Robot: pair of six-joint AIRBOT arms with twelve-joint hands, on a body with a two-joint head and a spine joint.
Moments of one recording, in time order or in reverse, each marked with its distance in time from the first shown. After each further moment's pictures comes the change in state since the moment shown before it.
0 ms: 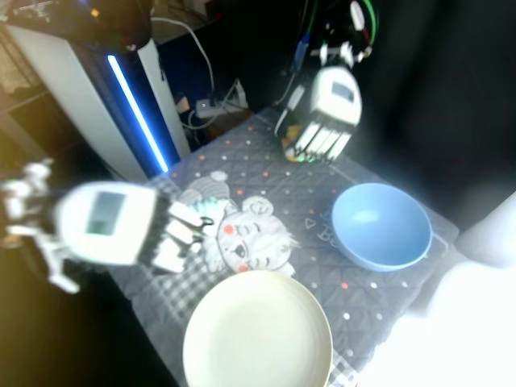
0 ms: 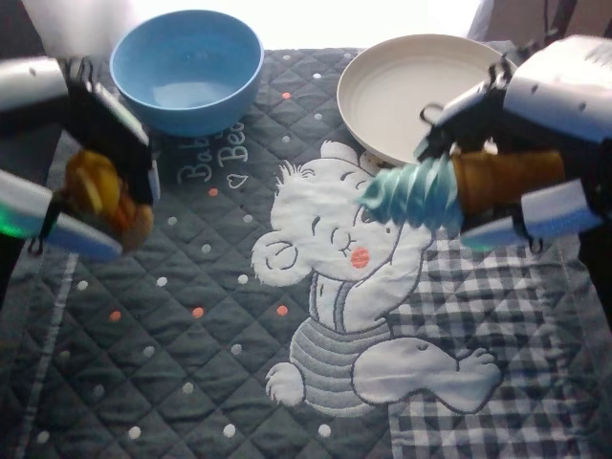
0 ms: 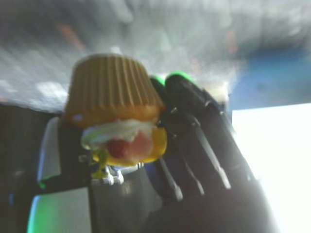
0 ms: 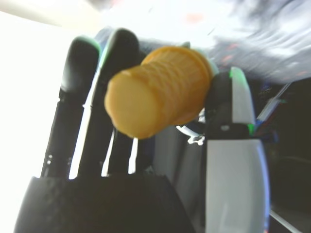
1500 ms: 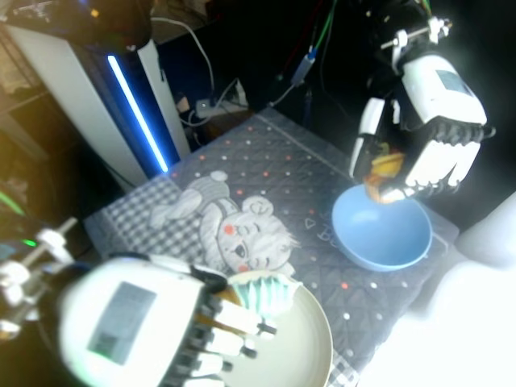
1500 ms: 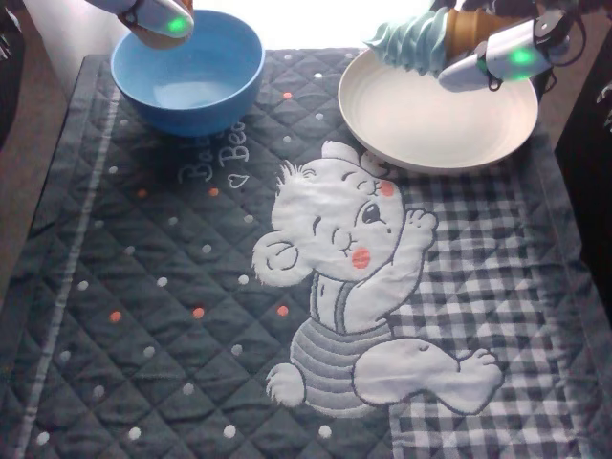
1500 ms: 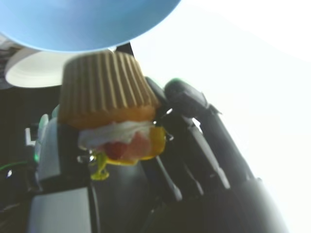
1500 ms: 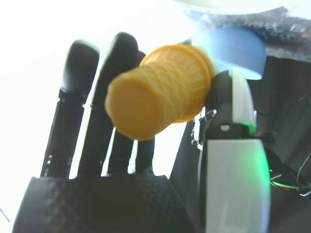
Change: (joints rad) left arm -0.425 -0.359 0.429 0.284 0.420 -0.161; right arm 0.268 -0.262 0.386 0.161 -0.266 -0.082
